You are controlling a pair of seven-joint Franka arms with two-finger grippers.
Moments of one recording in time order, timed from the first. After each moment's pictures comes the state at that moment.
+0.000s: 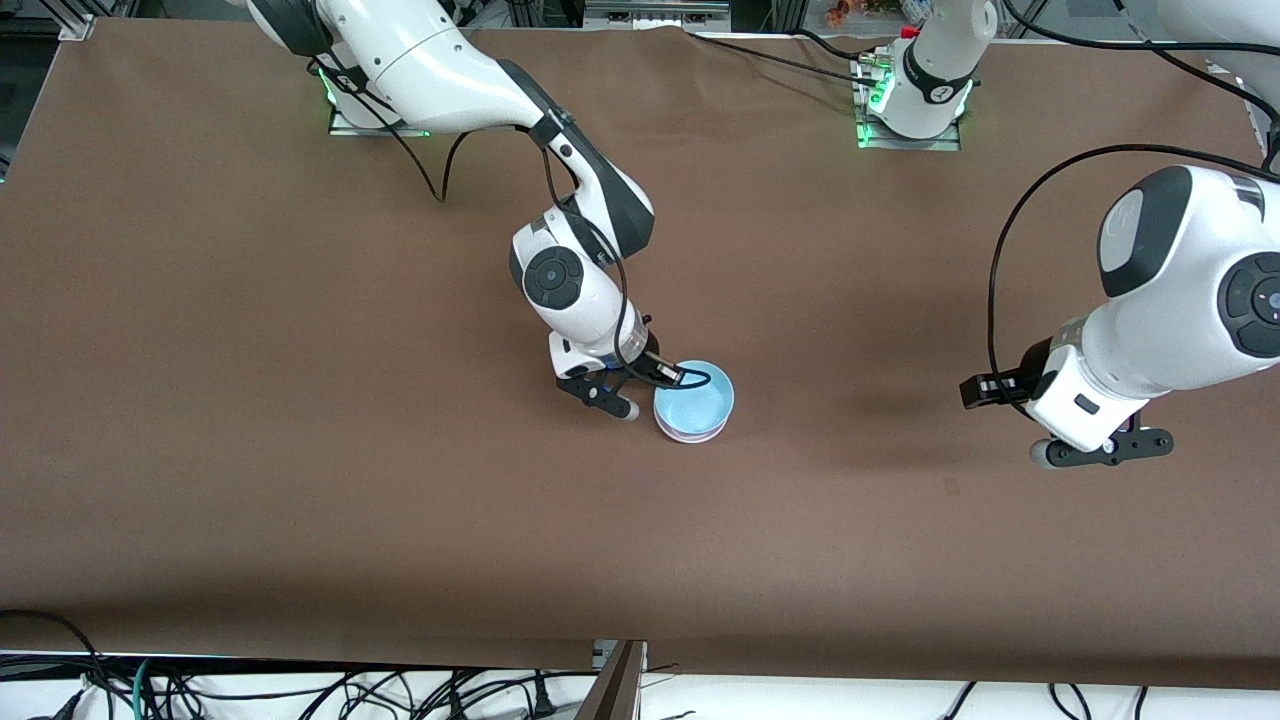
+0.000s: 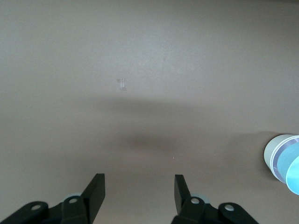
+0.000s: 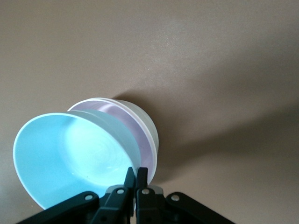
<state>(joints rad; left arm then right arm) 0.24 0.48 -0.47 -1.36 0.18 1.71 -0.37 0.69 0.87 0.03 -1.31 0.30 2.43 1.00</state>
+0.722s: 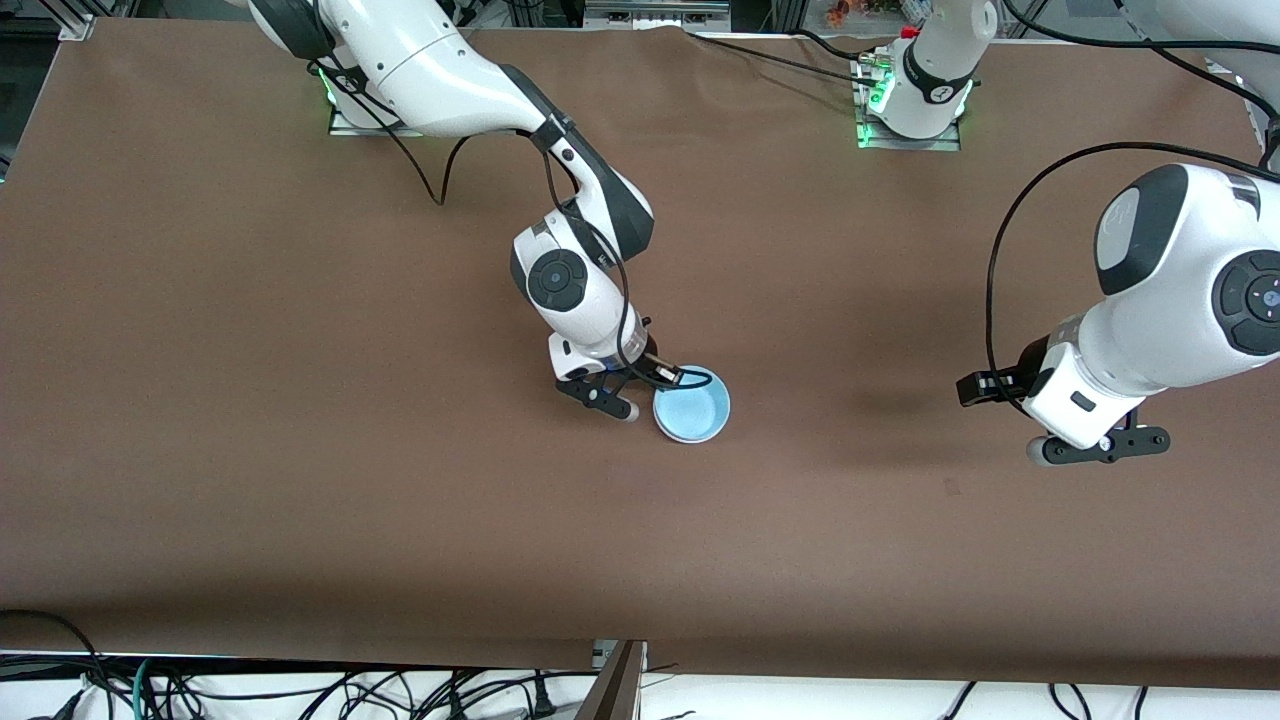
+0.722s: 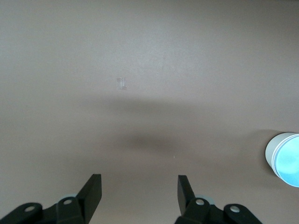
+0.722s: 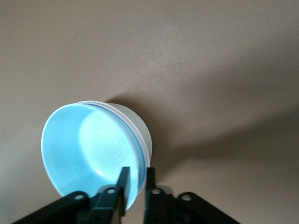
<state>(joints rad) 0.24 0.48 -0.47 -1.37 0.18 1.71 -0.37 0.69 0.88 0.03 -1.31 0.27 2.43 1.00</state>
